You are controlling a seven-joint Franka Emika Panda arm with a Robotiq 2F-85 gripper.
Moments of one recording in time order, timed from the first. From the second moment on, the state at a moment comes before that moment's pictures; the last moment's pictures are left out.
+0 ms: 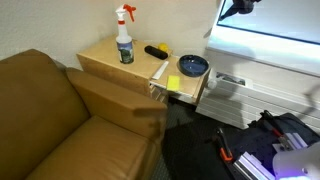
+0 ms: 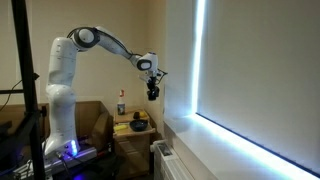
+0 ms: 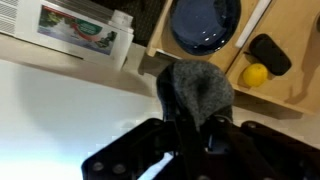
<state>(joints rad) -0.27 0.14 -0.14 -1.93 0.34 2.24 -0.22</state>
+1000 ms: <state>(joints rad) -0.08 0.20 0.04 -1.81 0.48 2.09 -0.38</state>
